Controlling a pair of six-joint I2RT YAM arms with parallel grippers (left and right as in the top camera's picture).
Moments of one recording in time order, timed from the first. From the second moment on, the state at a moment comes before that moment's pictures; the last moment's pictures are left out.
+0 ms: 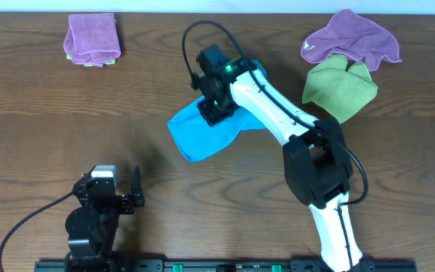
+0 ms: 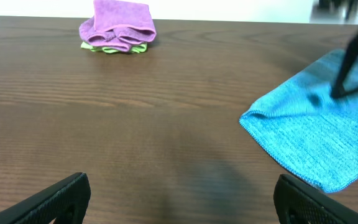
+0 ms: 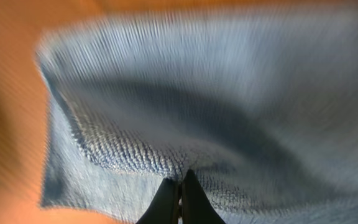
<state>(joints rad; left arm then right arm) 0.03 0.01 0.14 -0.47 0.07 -0.01 0.58 2.28 1.96 -1.01 -0.18 -0.01</state>
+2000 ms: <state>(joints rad) 0.03 0.01 0.14 -0.47 0.07 -0.01 0.24 1.87 1.69 -1.01 -0.06 -0.02</state>
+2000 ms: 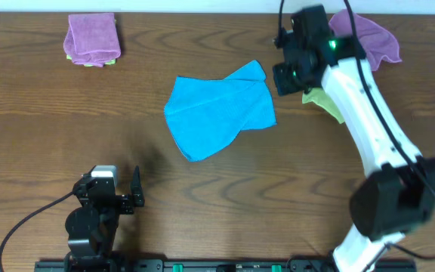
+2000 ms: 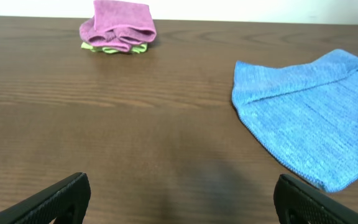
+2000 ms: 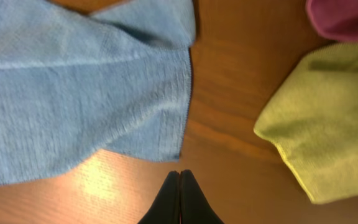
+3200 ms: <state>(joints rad) 0.03 0.01 0.14 -0.47 0.07 -0.01 0.30 2.03 1.34 -0.82 -0.11 0.01</state>
